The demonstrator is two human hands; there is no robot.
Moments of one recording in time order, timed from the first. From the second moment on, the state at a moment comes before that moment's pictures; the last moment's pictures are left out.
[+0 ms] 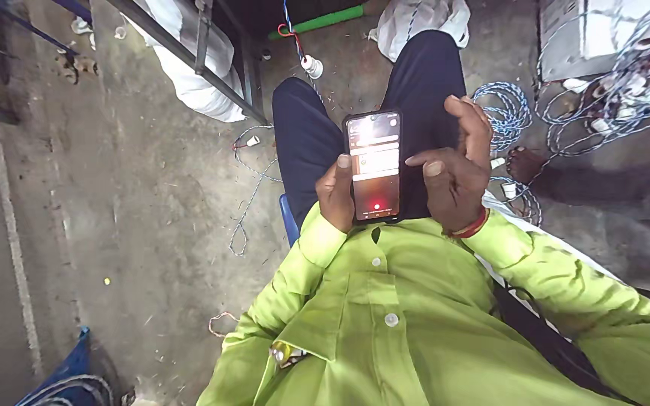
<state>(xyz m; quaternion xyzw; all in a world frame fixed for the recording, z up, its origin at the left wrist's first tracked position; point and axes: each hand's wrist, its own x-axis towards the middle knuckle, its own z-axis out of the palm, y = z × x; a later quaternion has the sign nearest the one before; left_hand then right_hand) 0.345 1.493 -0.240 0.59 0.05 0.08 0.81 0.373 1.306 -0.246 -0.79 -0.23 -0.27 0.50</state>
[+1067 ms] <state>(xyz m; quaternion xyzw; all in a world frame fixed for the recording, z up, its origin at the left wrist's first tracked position) 0.349 1.501 -0.229 0.53 0.11 0.10 0.83 0.345 1.346 -0.203 -0.55 -0.06 0.23 0.80</state>
